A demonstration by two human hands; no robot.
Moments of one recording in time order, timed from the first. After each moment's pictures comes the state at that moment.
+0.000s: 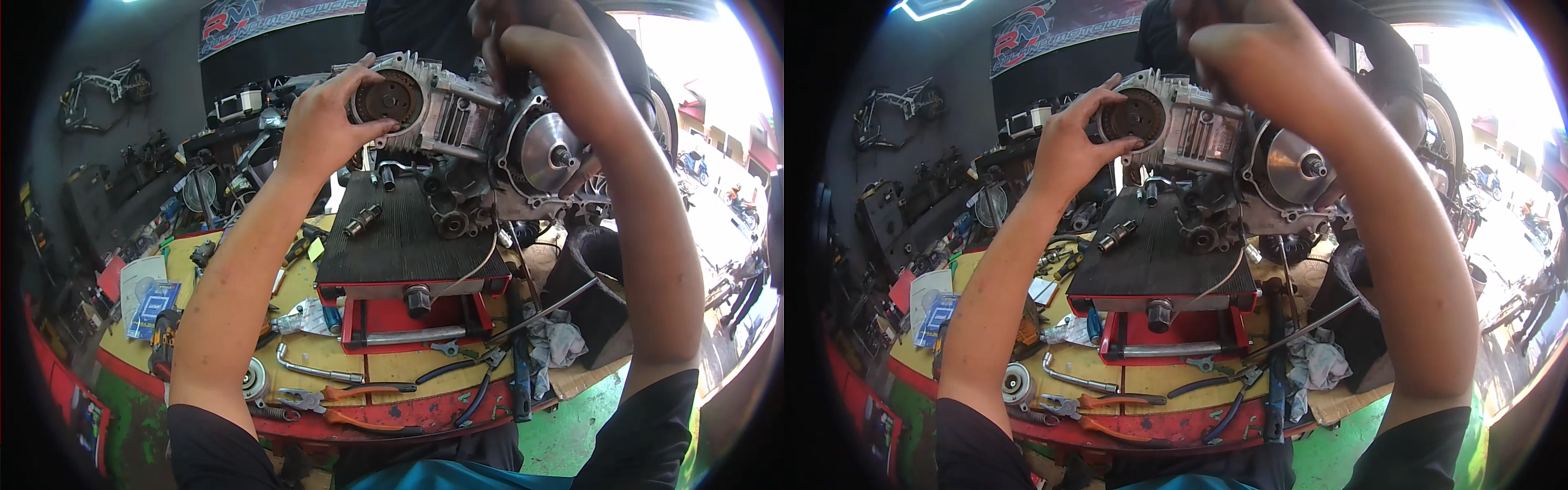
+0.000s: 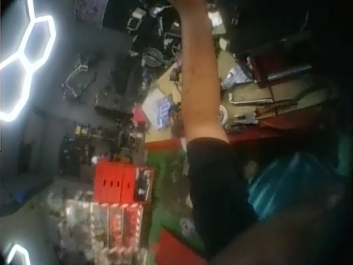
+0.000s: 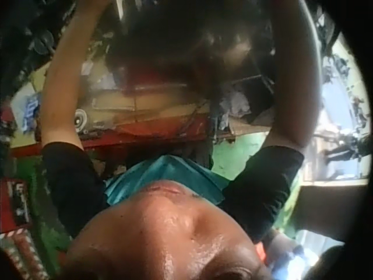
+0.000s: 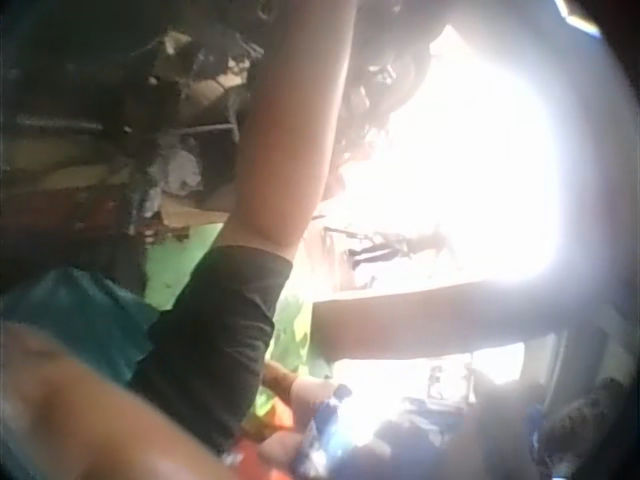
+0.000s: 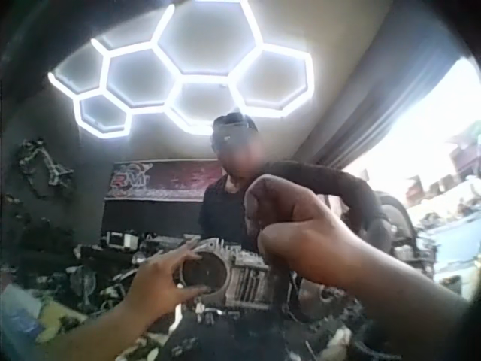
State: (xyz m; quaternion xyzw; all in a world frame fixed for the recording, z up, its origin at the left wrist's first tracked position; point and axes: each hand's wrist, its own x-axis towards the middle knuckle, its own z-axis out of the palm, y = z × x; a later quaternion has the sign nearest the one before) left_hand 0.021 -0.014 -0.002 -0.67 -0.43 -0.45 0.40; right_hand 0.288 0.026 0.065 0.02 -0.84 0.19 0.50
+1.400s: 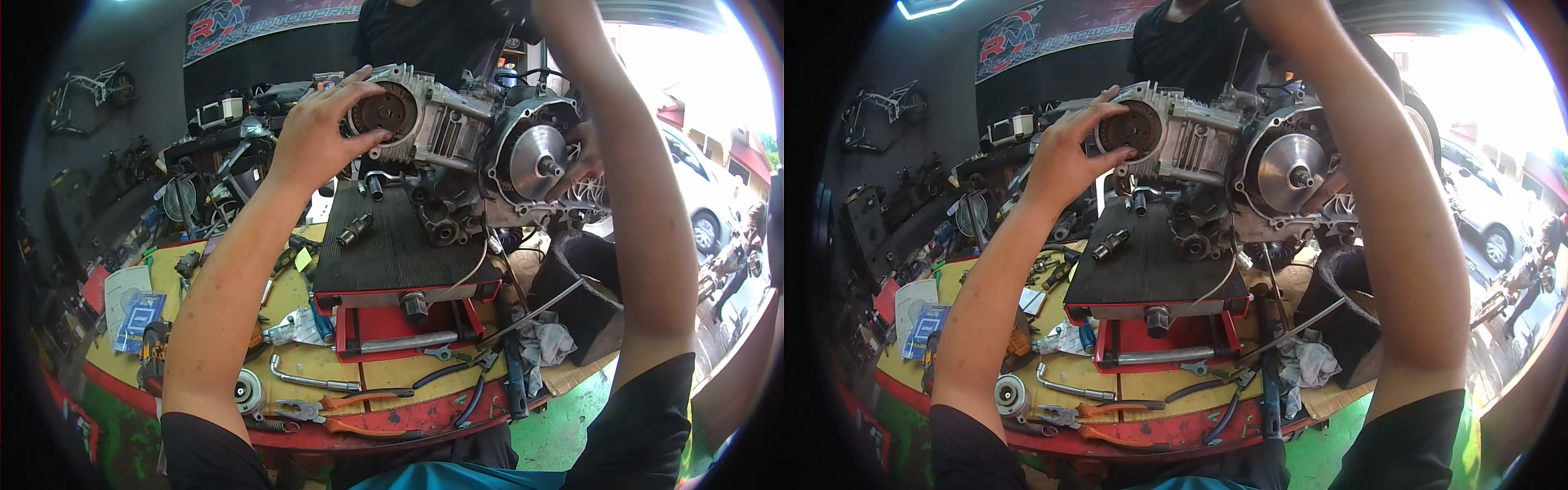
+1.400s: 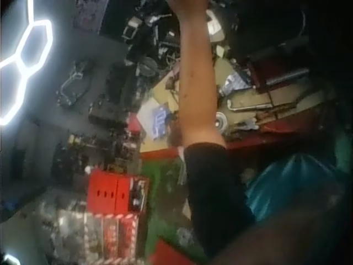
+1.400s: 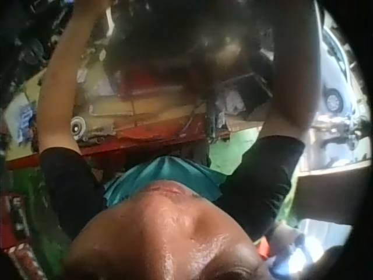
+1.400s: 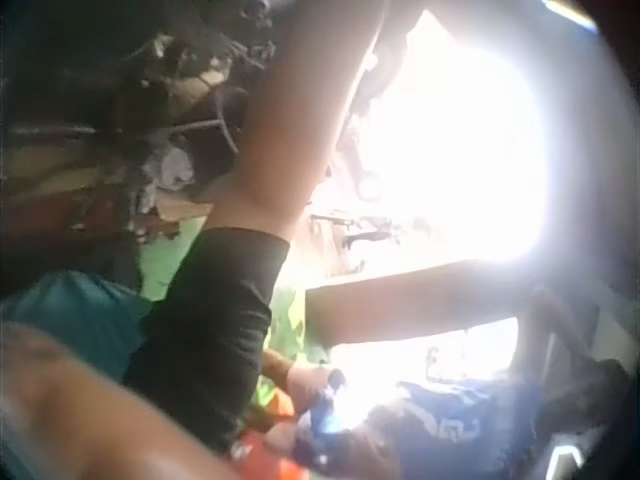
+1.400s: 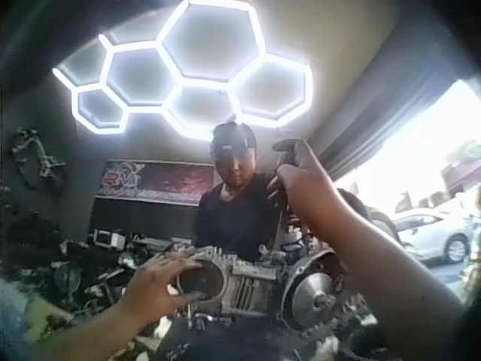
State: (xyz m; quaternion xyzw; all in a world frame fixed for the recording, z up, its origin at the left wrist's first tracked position) left_hand 0.011 -0.015 -0.004 -0.69 -0.40 -0.42 0.43; right_hand 0.283 0.037 0.130 -0.01 -0.74 0.17 0.66
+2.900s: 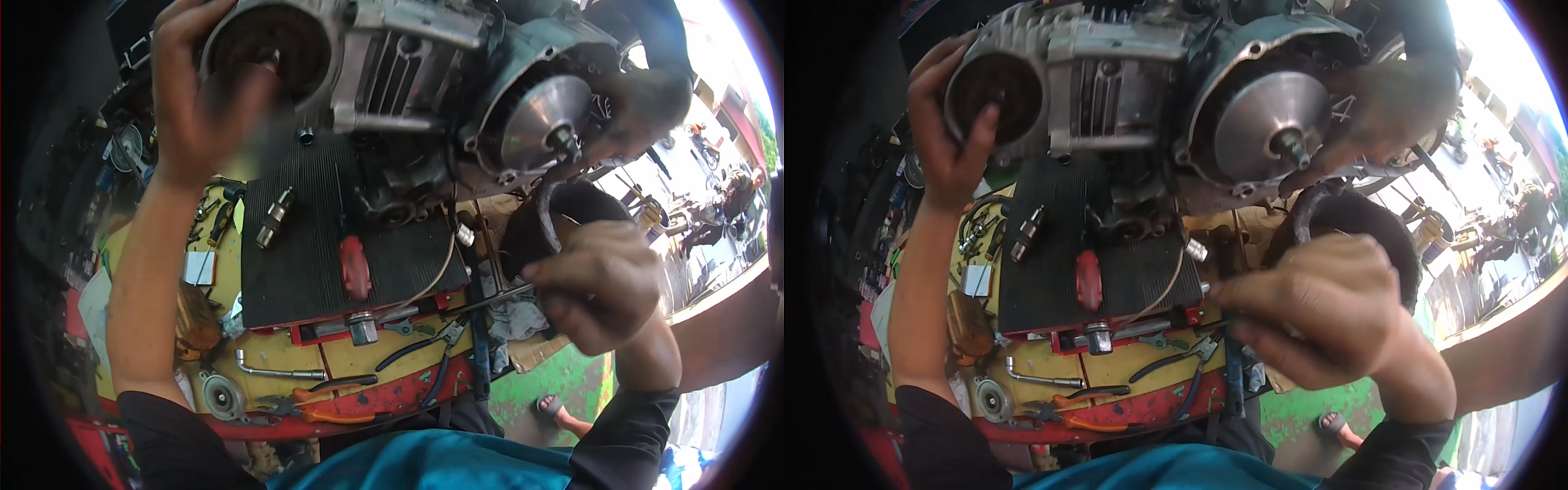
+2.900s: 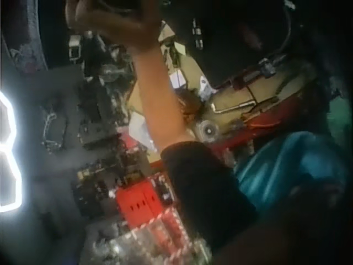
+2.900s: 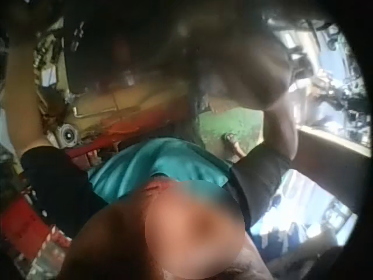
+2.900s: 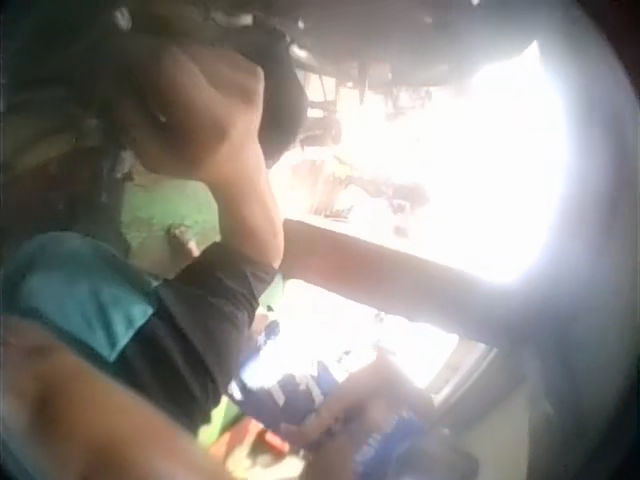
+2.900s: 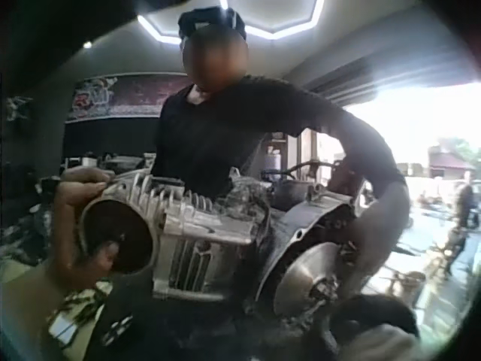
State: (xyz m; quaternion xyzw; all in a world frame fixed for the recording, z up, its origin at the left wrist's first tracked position) left_hand -0.014 0.039 0.000 -0.76 -0.25 -0.47 0.37; right_hand 0.384 0.031 -0.037 -0.05 -0.93 0.07 0.36
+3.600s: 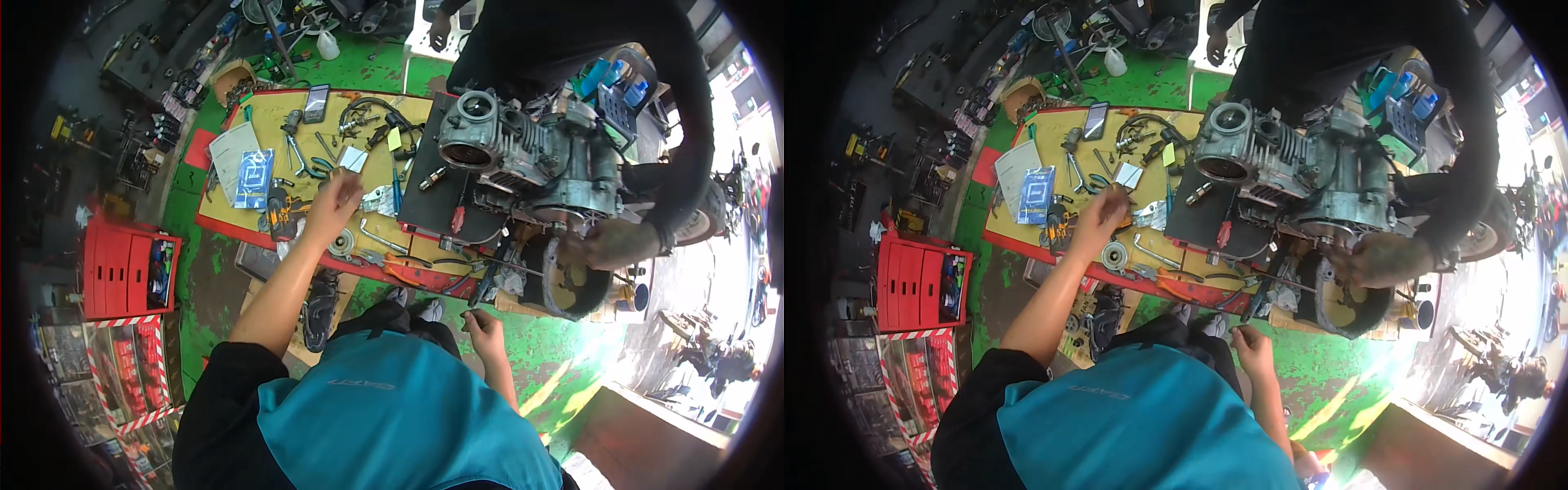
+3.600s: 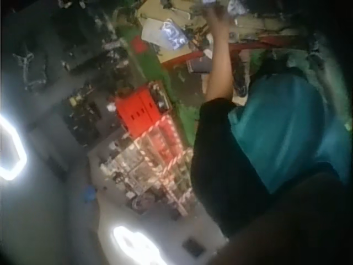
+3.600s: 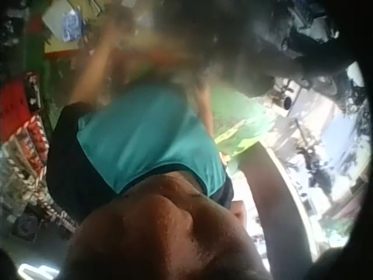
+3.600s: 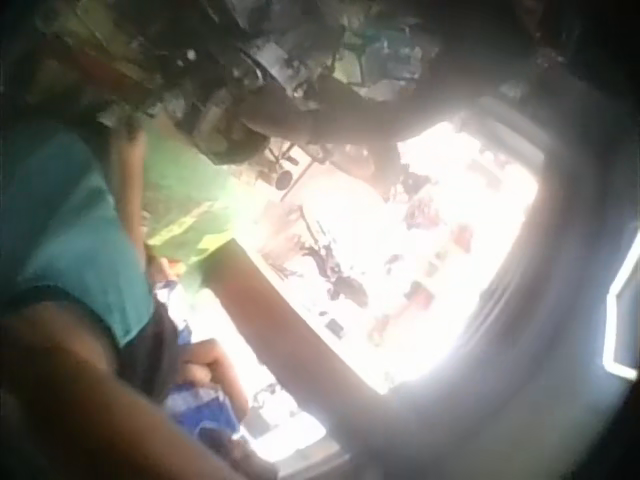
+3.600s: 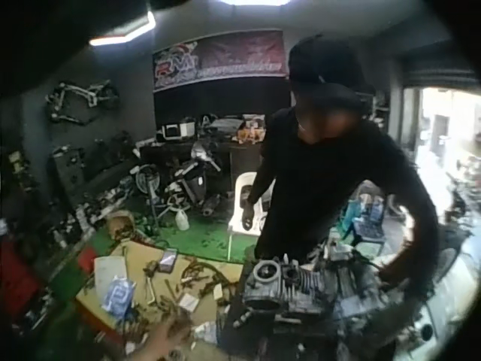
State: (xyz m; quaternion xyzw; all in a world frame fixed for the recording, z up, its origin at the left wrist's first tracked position) left_hand -0.010 -0.191 -0.018 -0.37 -0.76 -0.51 -0.18; right_hand 0.414 -0.113 -0.104 -0.47 -0.63 0.61 0.10
